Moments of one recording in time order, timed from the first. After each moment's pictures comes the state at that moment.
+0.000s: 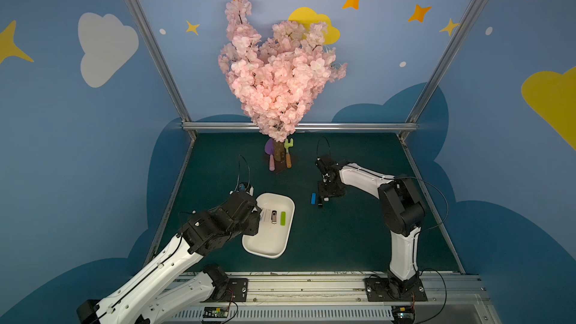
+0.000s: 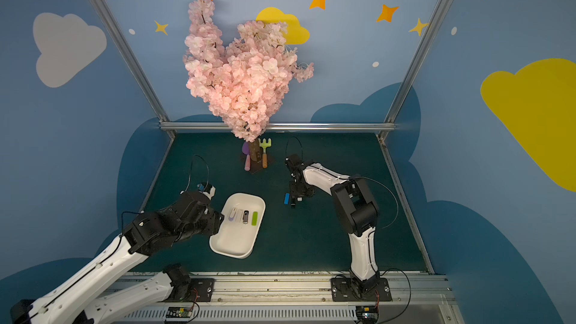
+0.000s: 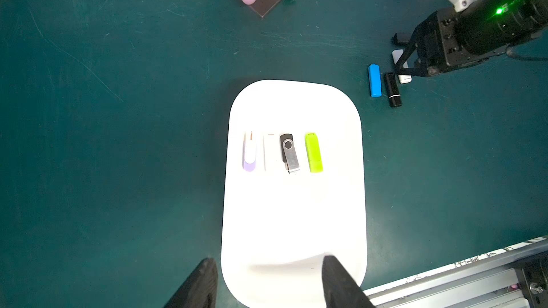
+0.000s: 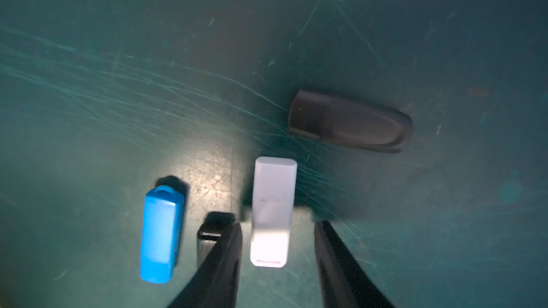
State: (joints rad) left arm -0.74 0.84 0.96 -1.10 -0.24 -0.53; right arm 0.59 2.02 1.43 -0.80 0.07 0.44
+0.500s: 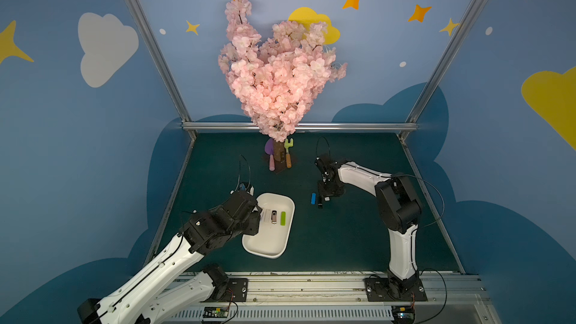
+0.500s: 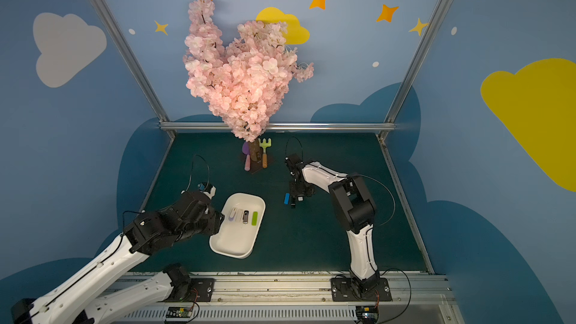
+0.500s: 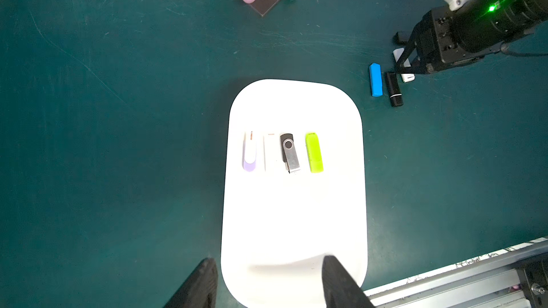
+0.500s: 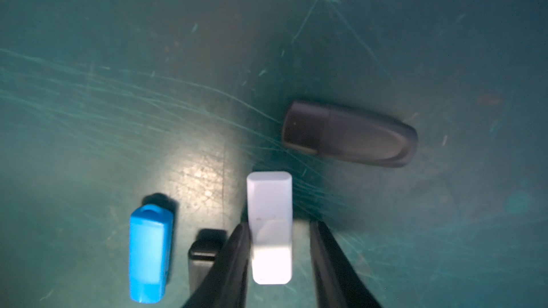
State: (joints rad) left arm -0.74 0.85 0.96 -1.10 -0.24 -0.53; right arm 0.59 2.06 1.47 -0.83 0.06 0.44
